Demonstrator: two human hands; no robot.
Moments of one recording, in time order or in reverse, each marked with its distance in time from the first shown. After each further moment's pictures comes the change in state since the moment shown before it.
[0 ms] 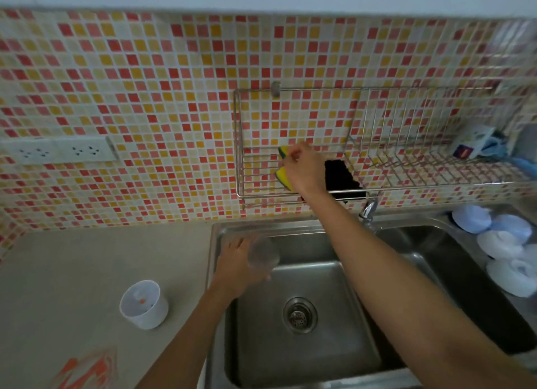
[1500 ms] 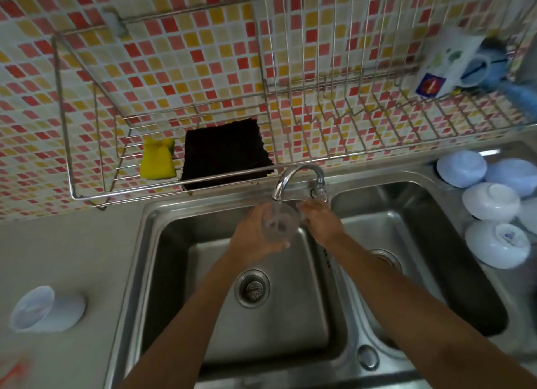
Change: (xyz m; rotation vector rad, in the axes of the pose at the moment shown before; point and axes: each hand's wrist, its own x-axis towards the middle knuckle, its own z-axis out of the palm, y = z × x) left_hand 0.103 0.180 0.142 -0.322 -0.133 -0.162; right_hand -0.021 0.376 -0.048 -0.426 -0.567 -0.104
